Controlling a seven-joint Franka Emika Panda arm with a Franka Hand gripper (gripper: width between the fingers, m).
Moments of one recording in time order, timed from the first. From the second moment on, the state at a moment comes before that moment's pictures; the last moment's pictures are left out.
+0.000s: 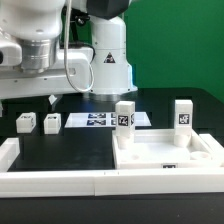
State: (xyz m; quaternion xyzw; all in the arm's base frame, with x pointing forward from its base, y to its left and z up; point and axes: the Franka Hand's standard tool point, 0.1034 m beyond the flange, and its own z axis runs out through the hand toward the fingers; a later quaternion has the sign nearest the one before) arm 0.524 -0.173 0.084 0.95 0.18 -0.24 0.06
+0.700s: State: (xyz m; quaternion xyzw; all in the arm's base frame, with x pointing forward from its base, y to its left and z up) arm 0.492 -0.176 0.067 0.96 0.08 -0.26 0.04
